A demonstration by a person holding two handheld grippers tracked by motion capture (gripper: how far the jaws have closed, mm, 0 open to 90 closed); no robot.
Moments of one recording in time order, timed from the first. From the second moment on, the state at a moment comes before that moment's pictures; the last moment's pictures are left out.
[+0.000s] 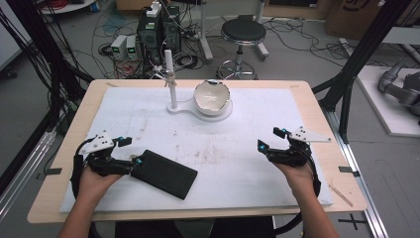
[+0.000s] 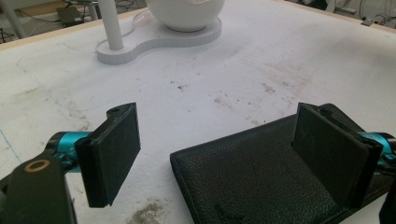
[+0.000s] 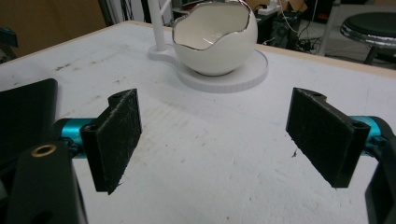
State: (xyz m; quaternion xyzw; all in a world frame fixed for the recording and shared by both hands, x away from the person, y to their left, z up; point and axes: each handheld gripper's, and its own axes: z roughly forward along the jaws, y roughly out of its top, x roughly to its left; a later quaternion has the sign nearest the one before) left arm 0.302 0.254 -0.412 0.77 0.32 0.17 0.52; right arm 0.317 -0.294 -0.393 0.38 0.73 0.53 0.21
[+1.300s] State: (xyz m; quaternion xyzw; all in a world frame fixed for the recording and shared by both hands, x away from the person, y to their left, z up) left arm 0.294 0.270 -0.412 0.76 0.34 0.18 0.52; right arm 0.329 -0.290 -0.402 0.38 0.74 0.52 0.19
